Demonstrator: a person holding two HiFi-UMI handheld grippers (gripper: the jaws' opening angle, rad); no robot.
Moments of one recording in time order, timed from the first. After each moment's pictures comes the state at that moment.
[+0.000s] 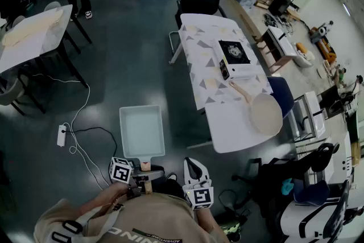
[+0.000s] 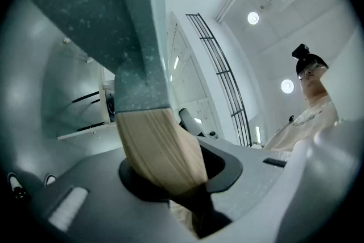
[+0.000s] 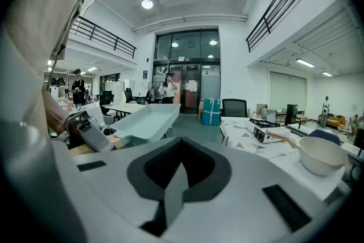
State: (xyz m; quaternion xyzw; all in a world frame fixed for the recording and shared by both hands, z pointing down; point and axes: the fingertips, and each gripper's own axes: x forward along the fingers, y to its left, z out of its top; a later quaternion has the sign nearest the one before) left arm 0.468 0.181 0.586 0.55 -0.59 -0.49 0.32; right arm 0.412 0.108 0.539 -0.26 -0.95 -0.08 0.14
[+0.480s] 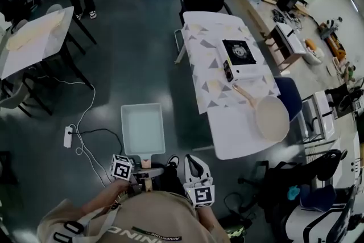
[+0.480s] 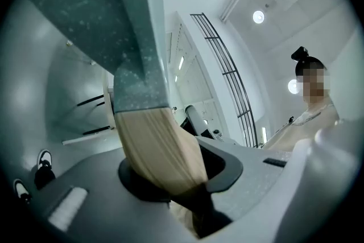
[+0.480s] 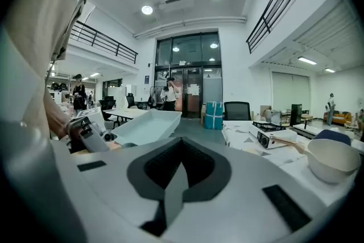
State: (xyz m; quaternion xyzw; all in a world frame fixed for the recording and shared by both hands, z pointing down) left arm 0.403 0.178 0.616 0.54 -0.62 -0.46 0.33; right arm 0.345 0.100 0.547 -0.28 -0.95 -0.05 0.11
